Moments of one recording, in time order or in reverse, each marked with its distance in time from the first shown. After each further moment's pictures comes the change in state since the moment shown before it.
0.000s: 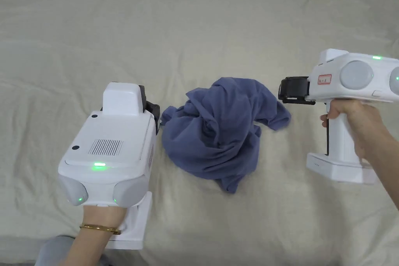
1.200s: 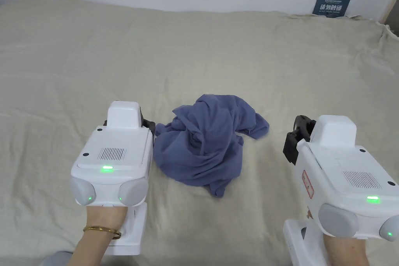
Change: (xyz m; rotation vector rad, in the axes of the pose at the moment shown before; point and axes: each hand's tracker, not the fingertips) left arm 0.008 -0.008 0.013 -0.002 -0.022 -0.053; right arm -0.037 -0.177 0.143 0.639 -0.093 0.028
